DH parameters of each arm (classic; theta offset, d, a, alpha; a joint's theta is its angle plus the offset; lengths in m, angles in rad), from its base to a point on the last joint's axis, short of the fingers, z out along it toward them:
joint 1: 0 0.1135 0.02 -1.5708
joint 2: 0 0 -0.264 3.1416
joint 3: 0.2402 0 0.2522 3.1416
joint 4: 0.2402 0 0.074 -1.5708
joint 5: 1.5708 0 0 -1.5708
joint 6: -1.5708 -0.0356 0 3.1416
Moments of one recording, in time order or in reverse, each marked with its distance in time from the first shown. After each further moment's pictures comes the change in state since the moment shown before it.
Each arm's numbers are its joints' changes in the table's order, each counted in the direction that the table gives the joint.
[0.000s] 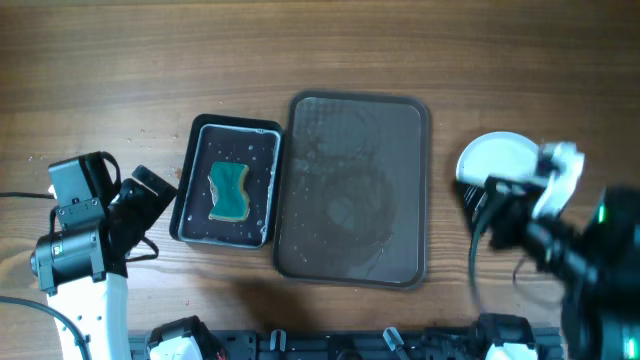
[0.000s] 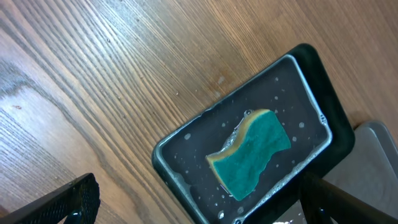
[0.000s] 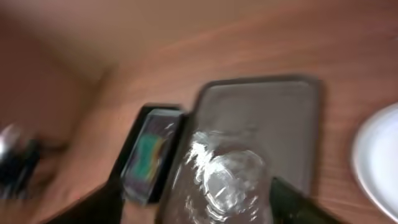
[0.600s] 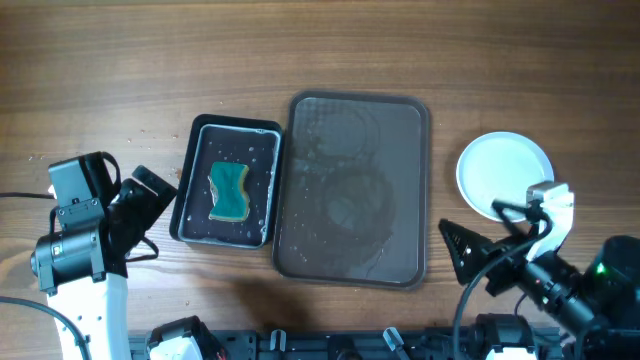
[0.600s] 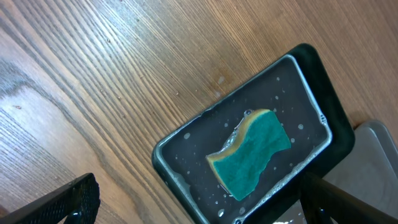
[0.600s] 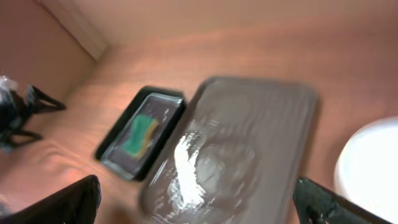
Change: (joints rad) left arm 0.000 0.000 0.000 0.000 0.000 0.000; right arm 0.058 -0.126 -0.008 0.043 0.075 0.181
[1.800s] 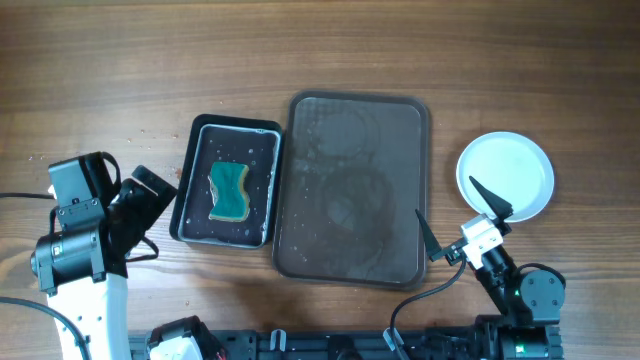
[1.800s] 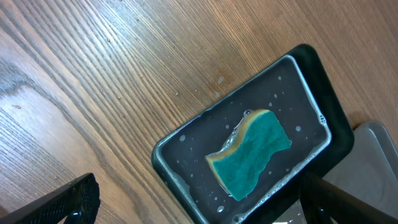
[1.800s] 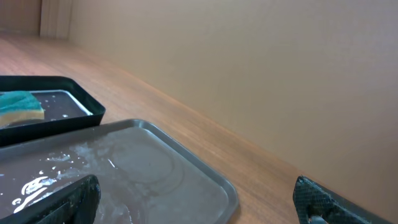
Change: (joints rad) left arm 0.000 -0.001 0.000 0.000 0.000 0.003; right arm 0.029 -0.488 -1.006 -1.035 0.043 0.421
